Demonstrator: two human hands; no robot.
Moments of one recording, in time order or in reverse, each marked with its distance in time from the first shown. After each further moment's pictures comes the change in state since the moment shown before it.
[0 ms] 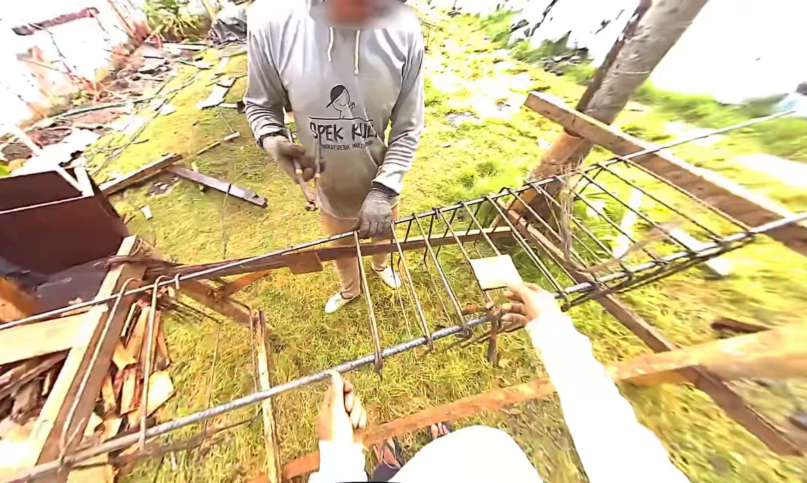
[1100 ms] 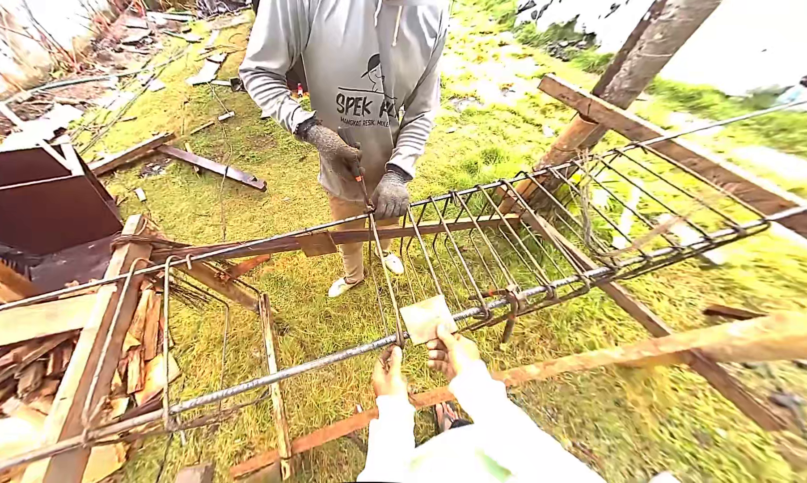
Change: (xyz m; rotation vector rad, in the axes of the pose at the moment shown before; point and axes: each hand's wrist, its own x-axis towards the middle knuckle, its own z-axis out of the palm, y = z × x) left_hand 0.037 -0.065 0.011 0.304 0.046 -0.018; right_hand -0.127 0.091 0.149 0.322 -0.145 0.322
